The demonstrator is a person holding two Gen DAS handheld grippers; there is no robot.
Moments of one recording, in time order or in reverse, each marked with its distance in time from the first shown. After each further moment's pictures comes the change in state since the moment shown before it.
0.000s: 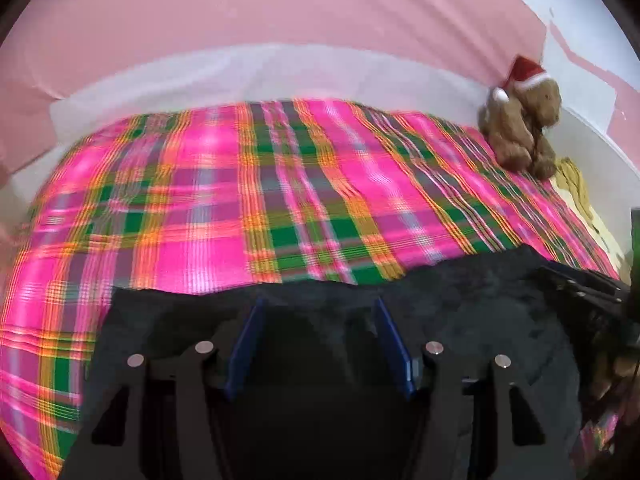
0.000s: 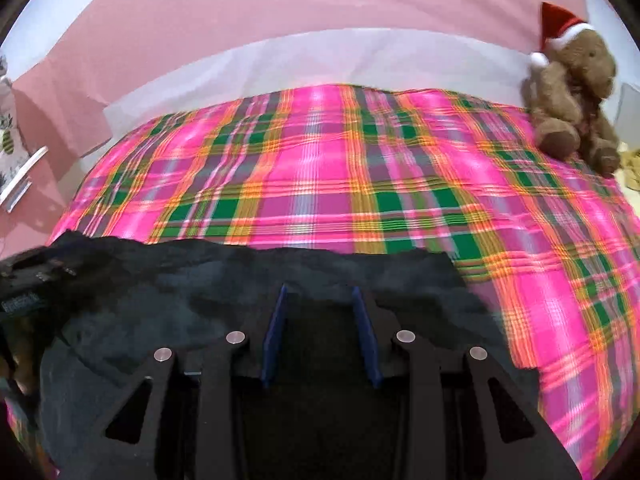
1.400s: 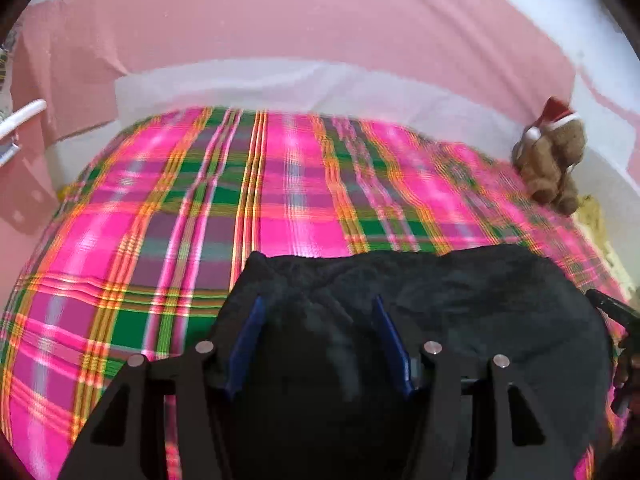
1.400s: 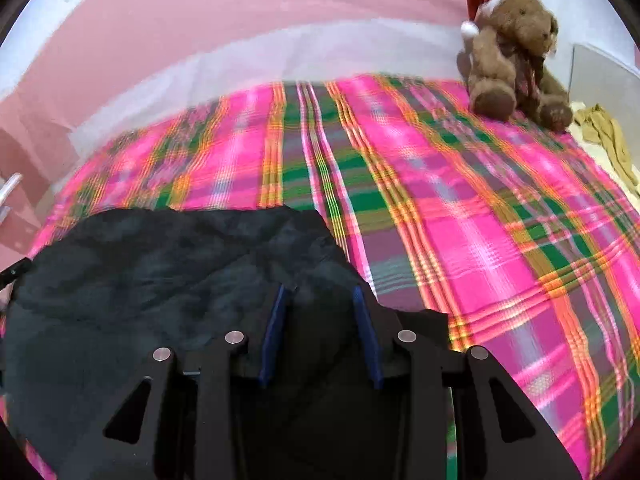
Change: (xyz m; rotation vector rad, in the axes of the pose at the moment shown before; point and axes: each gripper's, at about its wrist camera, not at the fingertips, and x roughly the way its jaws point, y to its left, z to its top) left arm -0.054 0.072 -0.052 -0.109 -0.104 0.055; right arm -0.034 -0.076 -0.047 0.103 -0.045 -0.063
